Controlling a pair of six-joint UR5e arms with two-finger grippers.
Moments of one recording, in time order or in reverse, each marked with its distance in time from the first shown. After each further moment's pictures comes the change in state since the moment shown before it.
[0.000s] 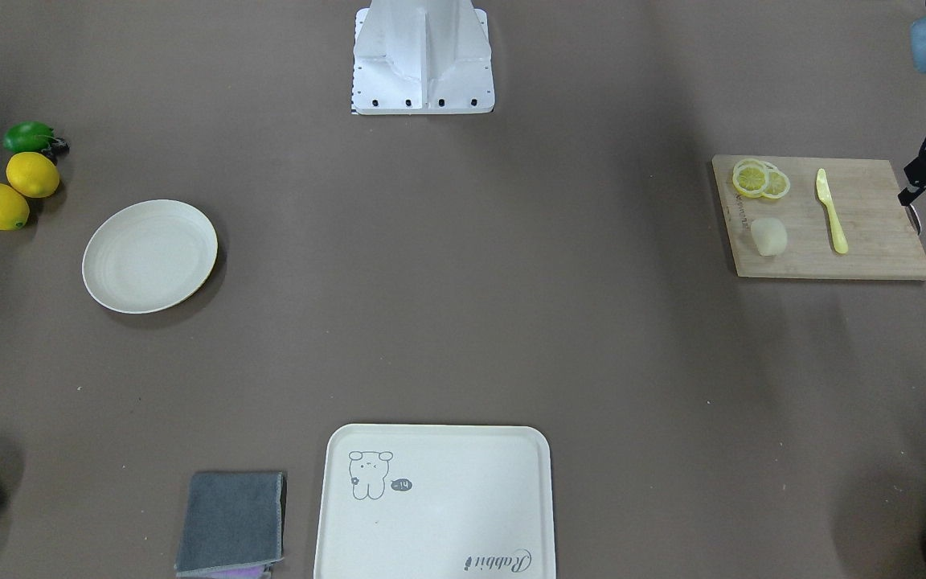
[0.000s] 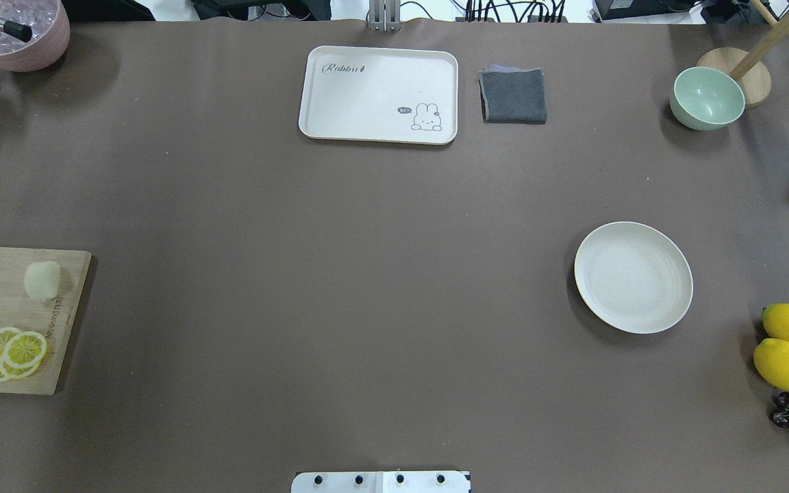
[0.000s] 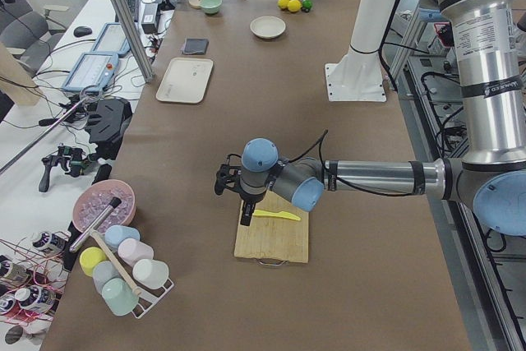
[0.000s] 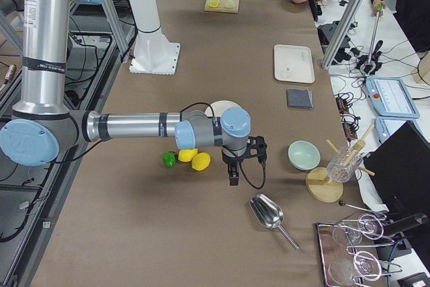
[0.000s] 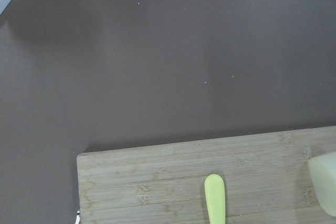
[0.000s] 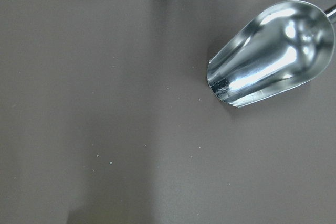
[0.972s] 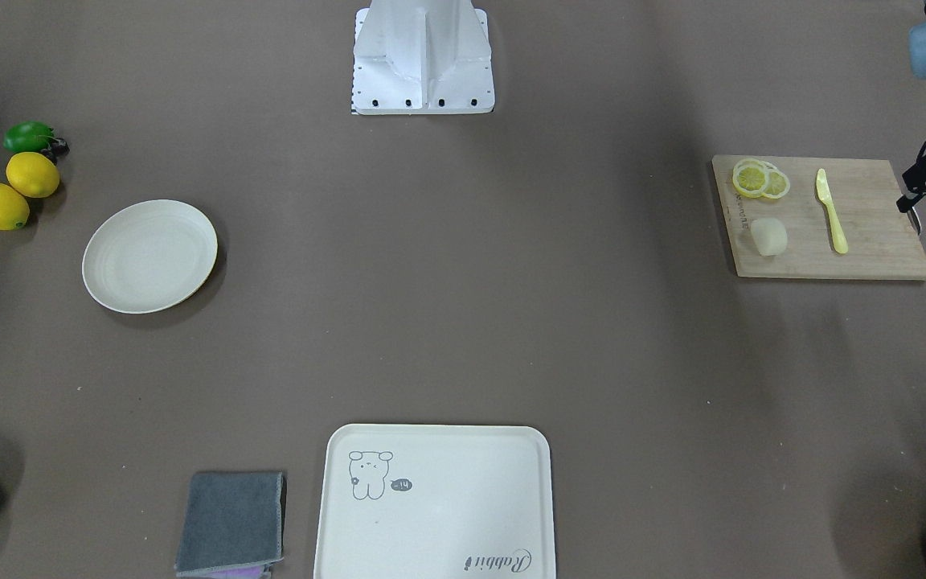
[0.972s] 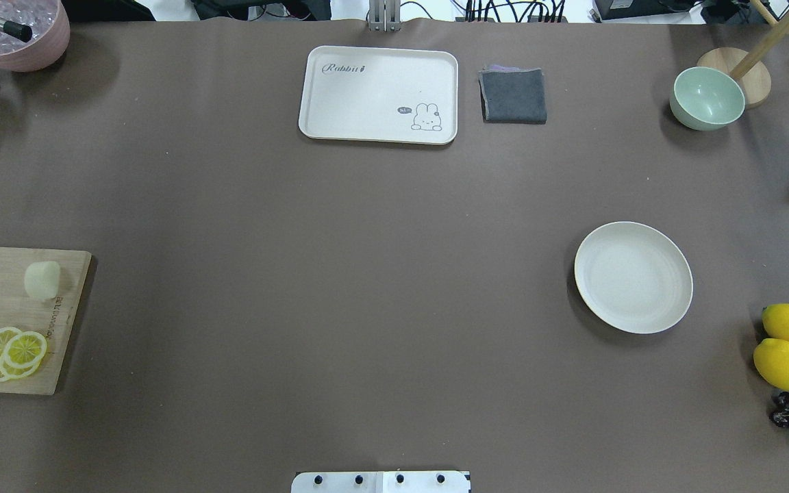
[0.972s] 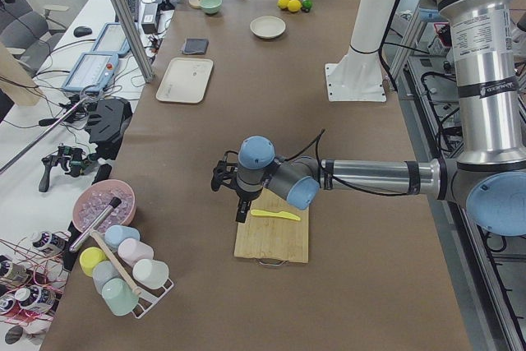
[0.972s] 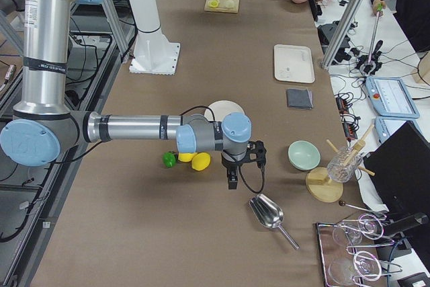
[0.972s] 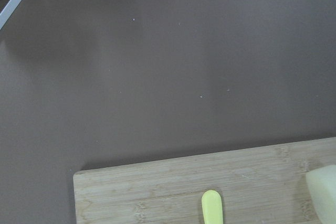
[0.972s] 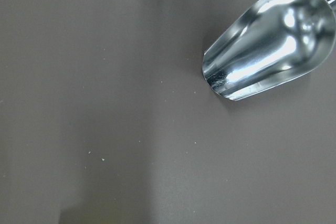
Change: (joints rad) left arm 0.006 -0.020 0.012 -0.028 0.002 0.004; right arm -0.008 0.002 -0.024 0.003 0.000 0.000
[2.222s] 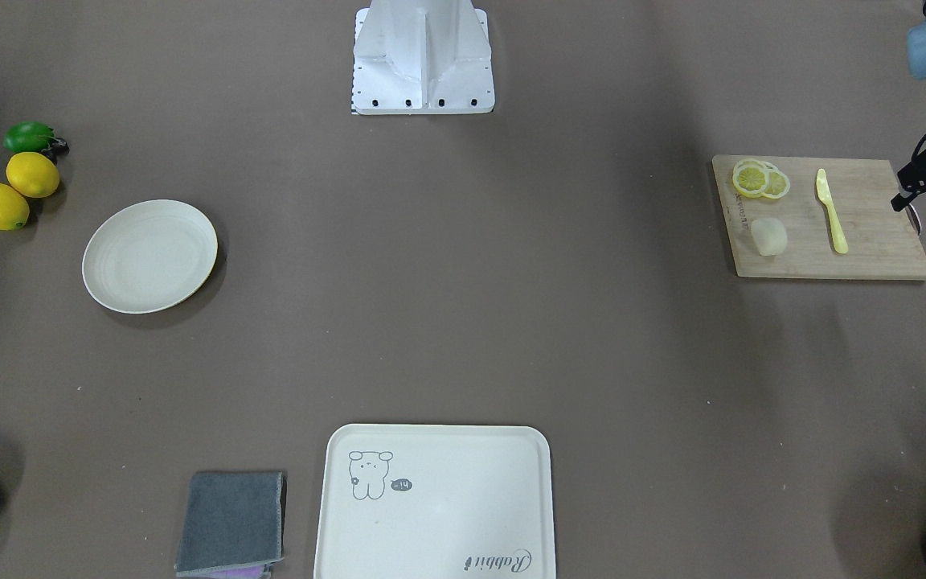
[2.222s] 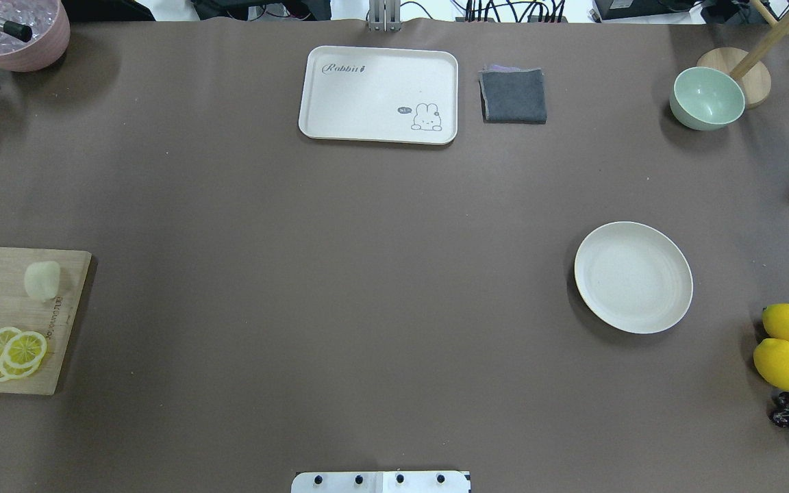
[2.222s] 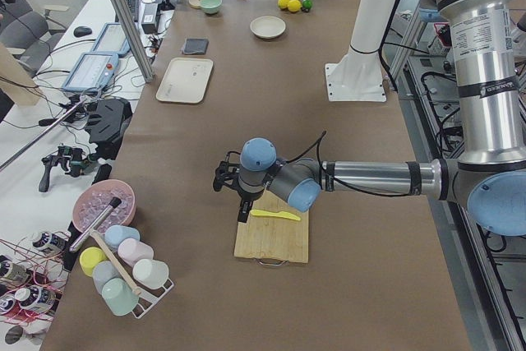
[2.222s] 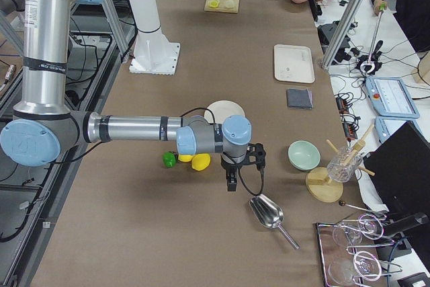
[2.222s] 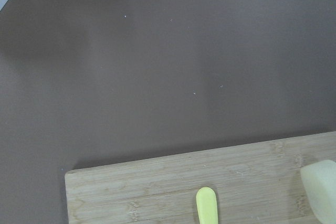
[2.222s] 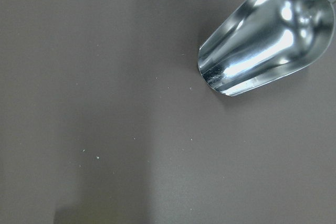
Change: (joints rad) left arm 0.009 0.009 0.006 -0.020 -0.014 -0.007; right arm 0.000 -0.002 -0.014 -0.001 0.000 0.000
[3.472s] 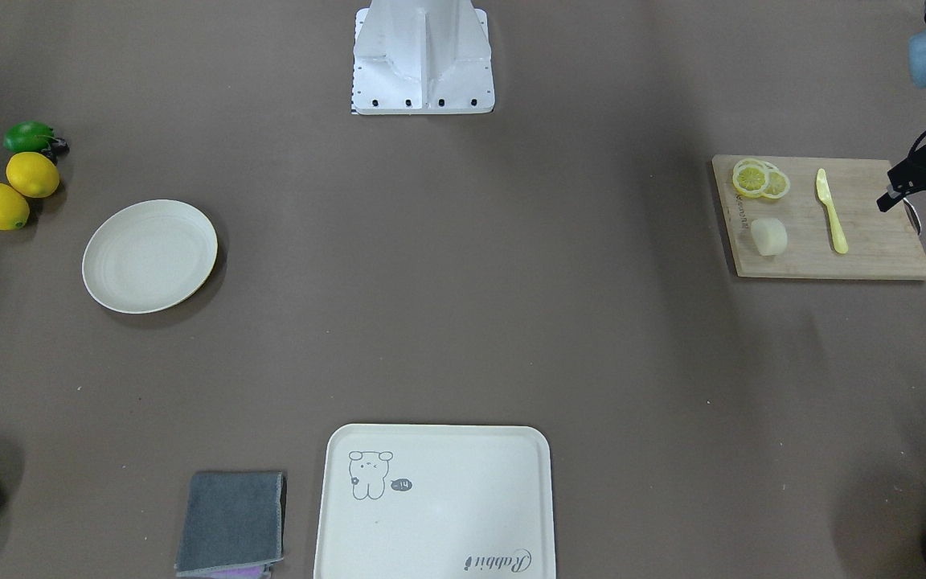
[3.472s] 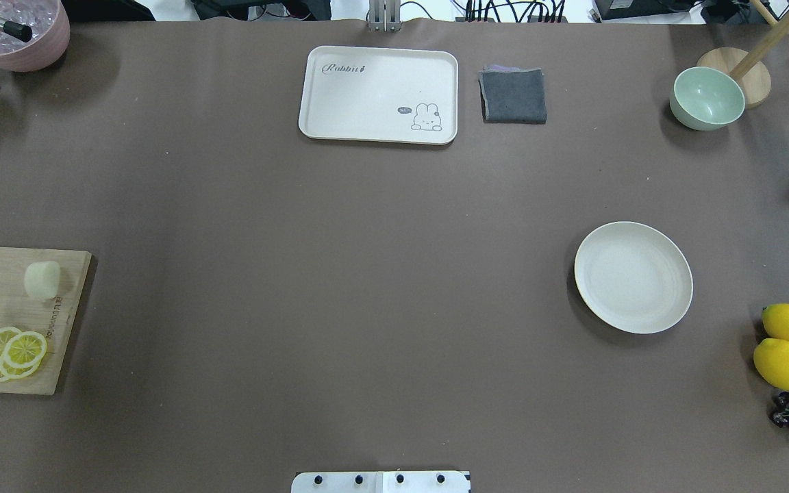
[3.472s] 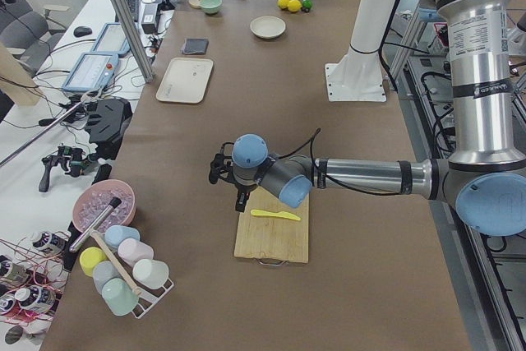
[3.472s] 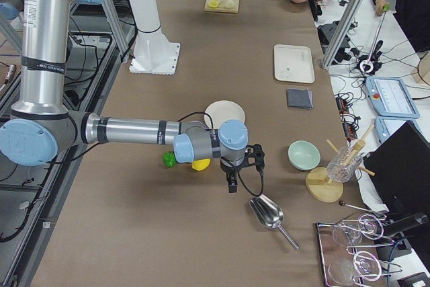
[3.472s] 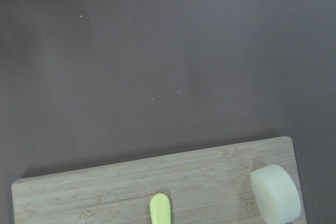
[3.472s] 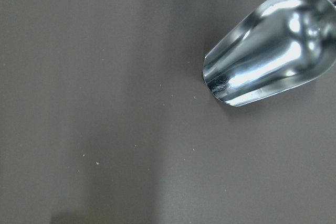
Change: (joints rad) left arm -0.007 -0.049 0.004 0.003 -0.086 -0.060; right arm 0.000 -0.012 -0.034 0.113 0.046 0.001
